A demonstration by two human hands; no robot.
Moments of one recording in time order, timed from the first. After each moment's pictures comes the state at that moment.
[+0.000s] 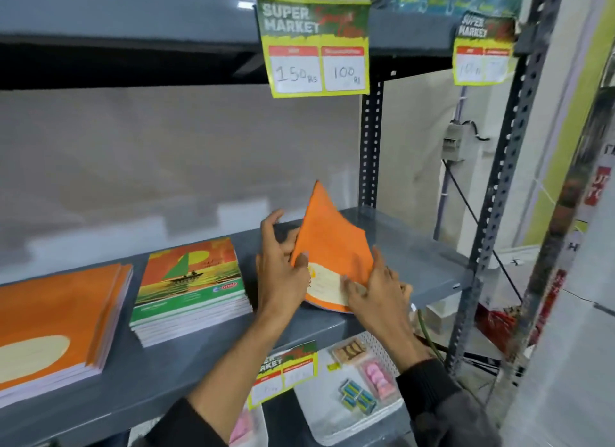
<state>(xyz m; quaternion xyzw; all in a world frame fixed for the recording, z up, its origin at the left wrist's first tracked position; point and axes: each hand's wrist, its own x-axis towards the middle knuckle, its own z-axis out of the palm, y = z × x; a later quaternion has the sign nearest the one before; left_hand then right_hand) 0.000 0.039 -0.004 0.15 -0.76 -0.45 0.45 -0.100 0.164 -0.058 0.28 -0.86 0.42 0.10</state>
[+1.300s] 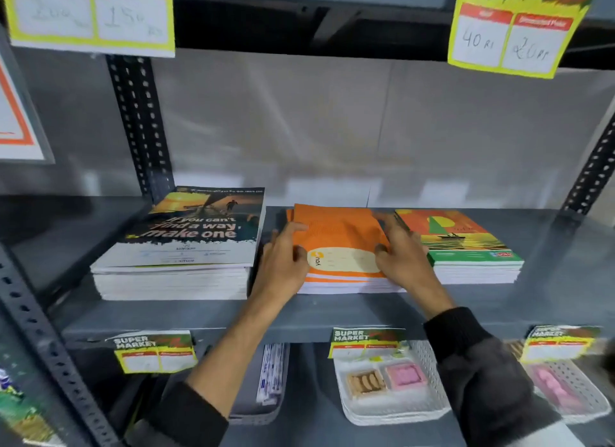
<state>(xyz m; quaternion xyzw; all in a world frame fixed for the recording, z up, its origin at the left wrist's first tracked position) 0.370 -0.188 -0.025 0.34 -0.81 -0.29 0.38 0.180 -0.087 -0.012 0.47 -0.80 0.37 -0.01</state>
